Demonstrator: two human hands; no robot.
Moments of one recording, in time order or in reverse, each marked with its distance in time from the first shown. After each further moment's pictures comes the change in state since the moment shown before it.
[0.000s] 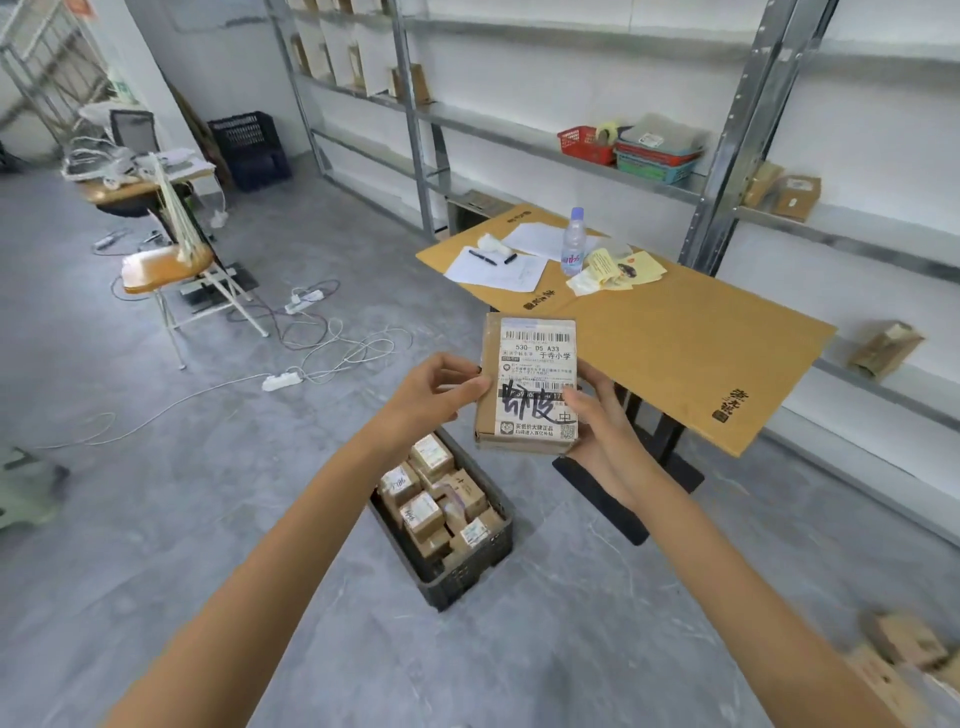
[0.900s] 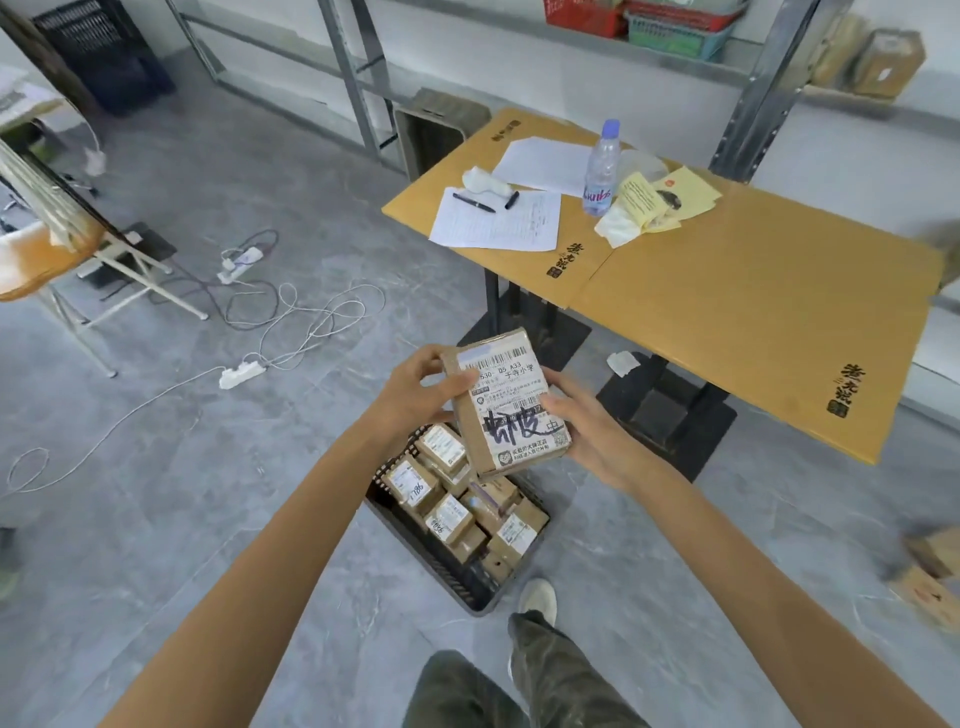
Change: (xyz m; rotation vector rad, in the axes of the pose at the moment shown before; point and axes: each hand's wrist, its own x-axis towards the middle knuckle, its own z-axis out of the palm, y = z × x) left_hand 0.284 -0.087 -0.120 -0.102 -0.160 -0.218; right_hand 0.272 0.075 0.038 -0.064 0.055 0.282
